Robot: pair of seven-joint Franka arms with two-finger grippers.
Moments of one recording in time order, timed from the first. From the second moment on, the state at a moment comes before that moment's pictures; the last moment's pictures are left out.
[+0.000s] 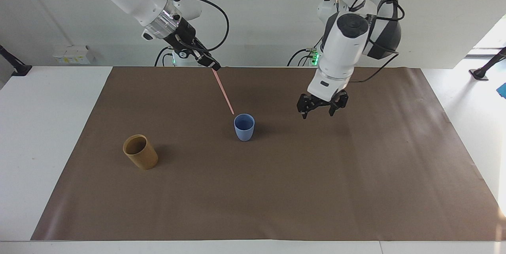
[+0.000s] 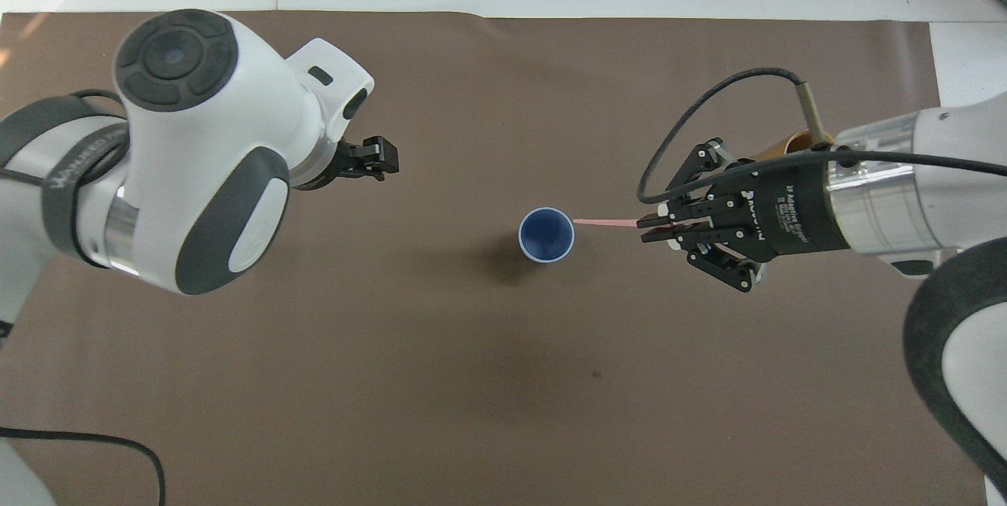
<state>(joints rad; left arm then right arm) -0.34 0.18 -0.04 -1.62 0.01 1.83 -0.42 0.36 -0.05 -0.13 -1.74 0.60 1.79 1.26</state>
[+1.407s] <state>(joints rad) -0.04 -0.06 -0.03 -1.63 0.01 1.56 0.20 0.42 0.06 -0.14 -1.82 0.57 2.03 1.15</state>
